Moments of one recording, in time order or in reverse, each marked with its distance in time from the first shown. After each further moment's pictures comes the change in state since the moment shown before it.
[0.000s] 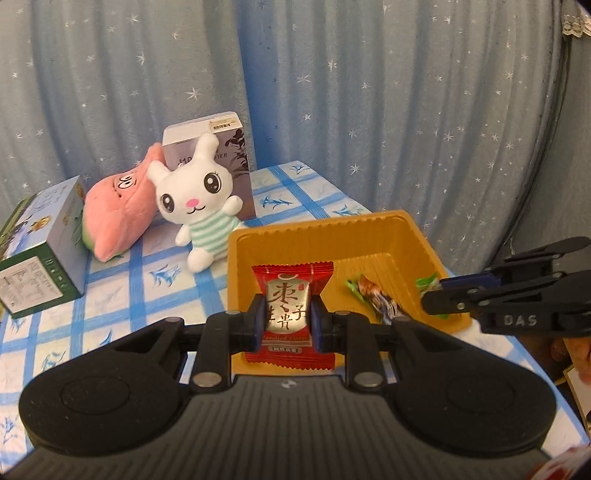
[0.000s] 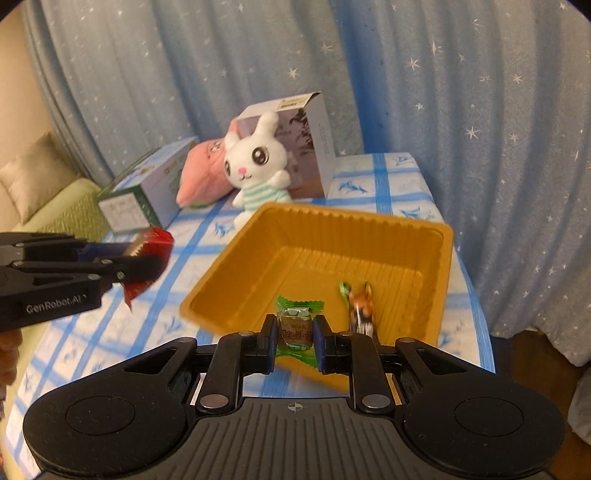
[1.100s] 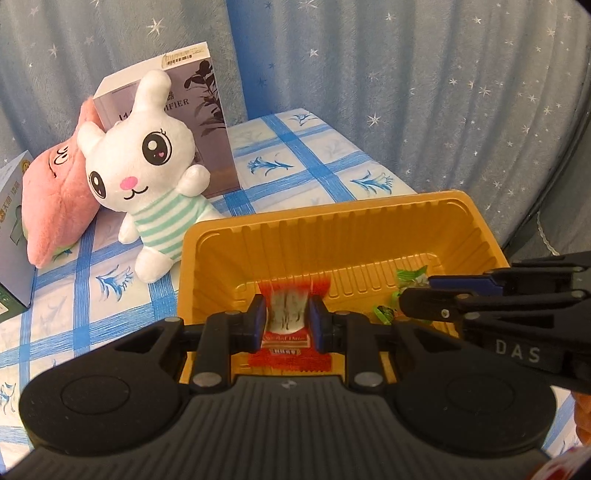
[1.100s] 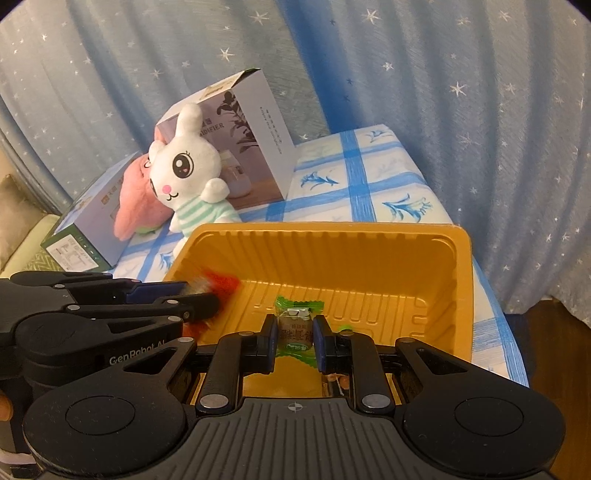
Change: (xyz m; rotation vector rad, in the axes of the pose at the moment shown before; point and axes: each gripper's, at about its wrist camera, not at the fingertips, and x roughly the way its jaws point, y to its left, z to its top) left arm 0.154 -0.008 0.032 -0.001 0.176 0.026; right arm 0.104 -0.059 0.036 0.157 0.041 -0.017
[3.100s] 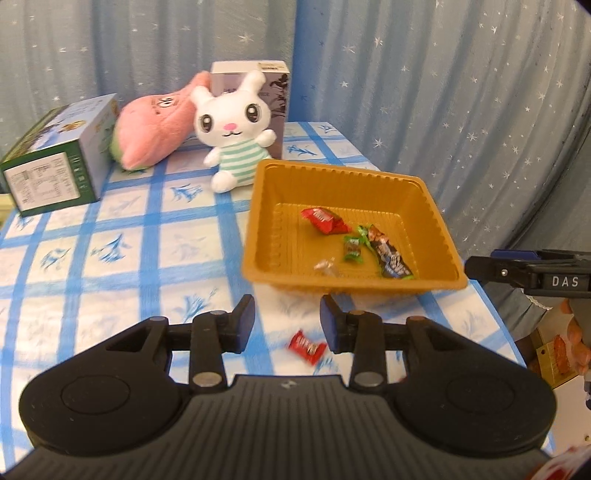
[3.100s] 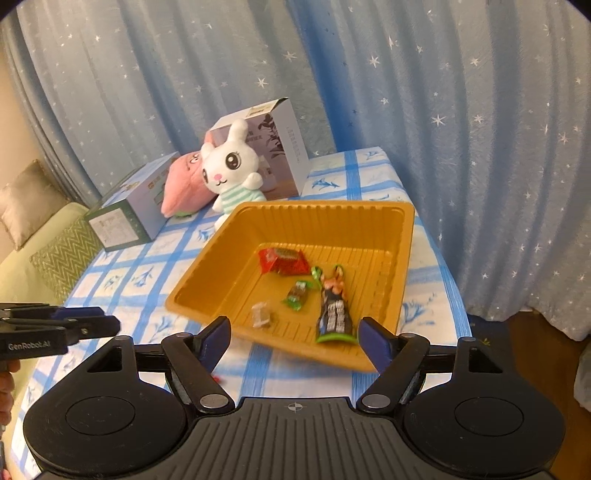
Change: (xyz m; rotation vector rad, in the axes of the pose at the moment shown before) left arm -0.173 0.034 -0.132 -0.204 -0.080 -0.034; right arm -0.137 0.025 -0.084 -0.080 -0.073 0.002
